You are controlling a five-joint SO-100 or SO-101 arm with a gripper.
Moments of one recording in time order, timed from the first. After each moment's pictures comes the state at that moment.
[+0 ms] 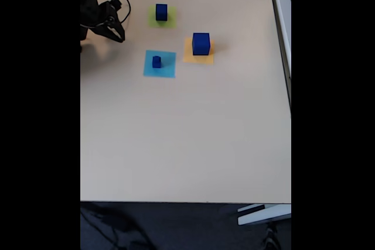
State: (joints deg) arm 5.9 192.4 179.7 67.9 -11.2
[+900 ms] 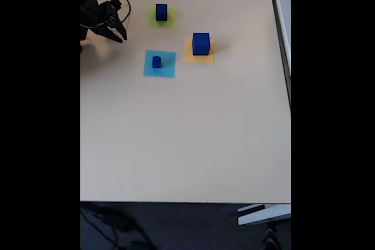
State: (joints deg) arm 5.9 192.4 179.7 67.9 -11.5
